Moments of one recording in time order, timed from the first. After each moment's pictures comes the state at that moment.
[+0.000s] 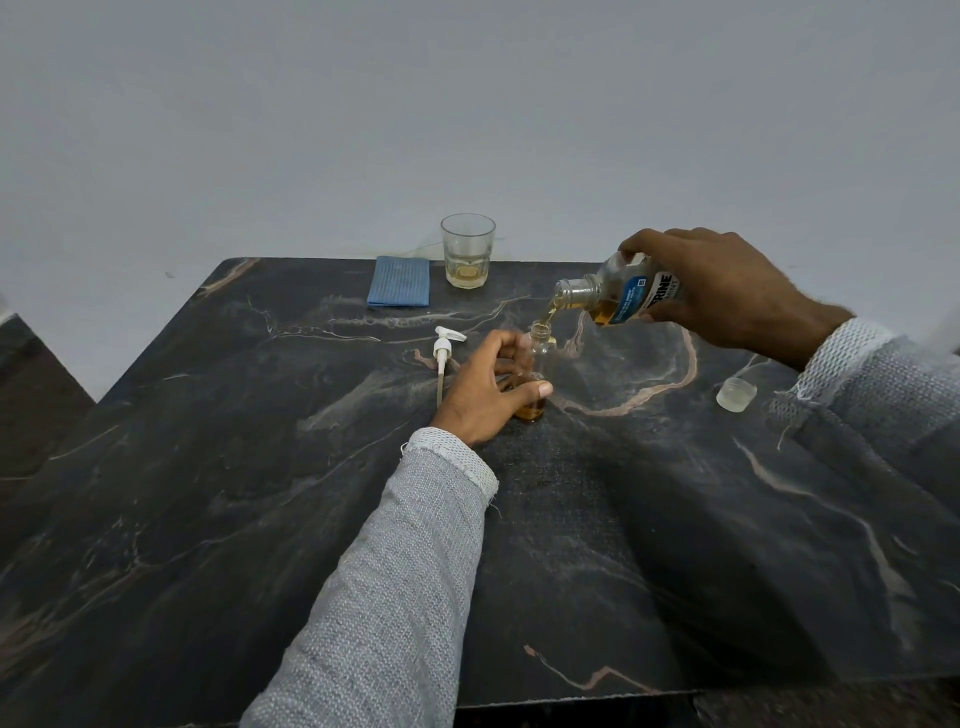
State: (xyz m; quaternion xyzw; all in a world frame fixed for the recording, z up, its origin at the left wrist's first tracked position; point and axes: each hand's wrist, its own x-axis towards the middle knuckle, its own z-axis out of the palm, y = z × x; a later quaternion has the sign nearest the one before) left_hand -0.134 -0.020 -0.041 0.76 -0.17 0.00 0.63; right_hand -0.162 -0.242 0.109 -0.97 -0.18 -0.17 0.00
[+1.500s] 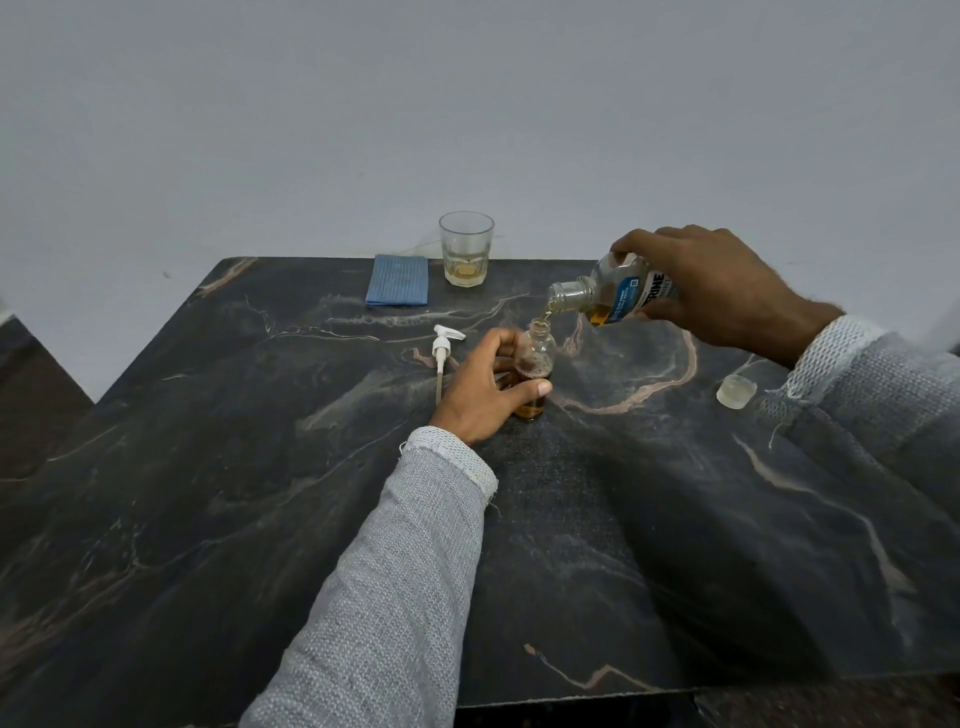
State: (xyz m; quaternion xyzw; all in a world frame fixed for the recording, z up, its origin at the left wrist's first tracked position) left_hand -0.132 -0.021 -0.043 0.75 -0.18 0.00 0.63; right_hand -0.160 -0.238 0.107 -0.97 -0.19 -0.18 -0.01
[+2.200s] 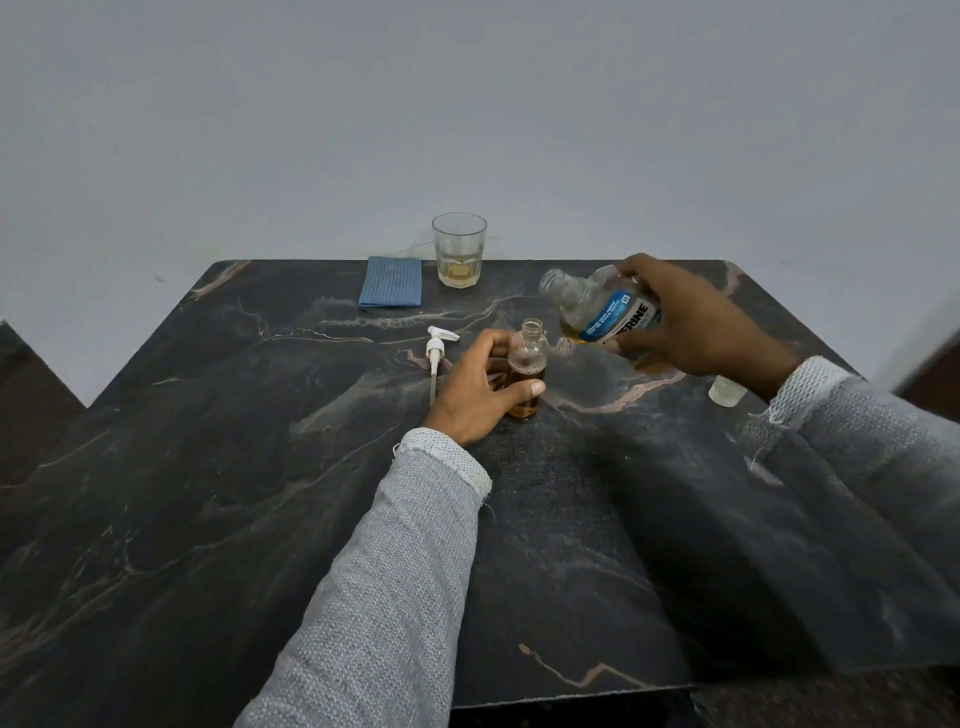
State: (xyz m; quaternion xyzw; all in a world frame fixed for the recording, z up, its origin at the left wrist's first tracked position) left_hand -0.132 -0.021 -0.042 0.75 -0.18 -0.01 0.63; right_hand -0.161 -0.244 0.072 -0.96 -0.13 -0.10 0.23
